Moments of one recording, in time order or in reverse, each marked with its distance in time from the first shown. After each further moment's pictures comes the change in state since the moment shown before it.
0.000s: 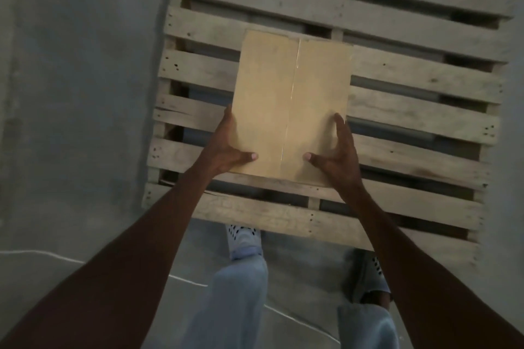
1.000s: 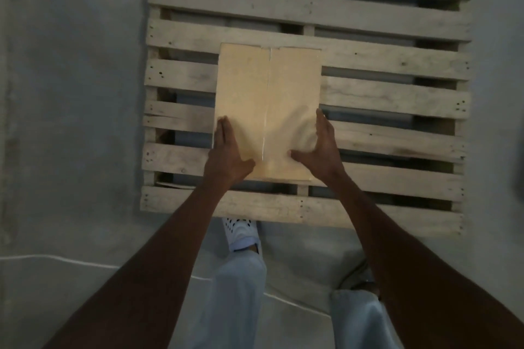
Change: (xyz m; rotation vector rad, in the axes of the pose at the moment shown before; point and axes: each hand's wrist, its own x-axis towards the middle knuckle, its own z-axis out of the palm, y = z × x) left_hand -0.030 0.006 0.051 0.440 0.089 0.026; right_hand -0.022 -0.004 -0.014 -0.081 -0.022 -0.031
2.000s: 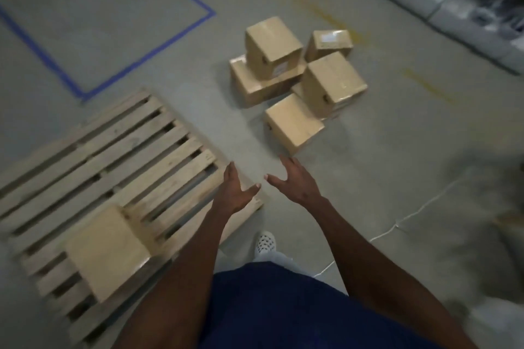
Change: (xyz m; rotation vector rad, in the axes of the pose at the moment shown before) left_hand -0.458 0.548 0.112 0.197 -0.422 0.585; right_hand -0.494 0.063 -0.544 -0.024 0.532 0.283
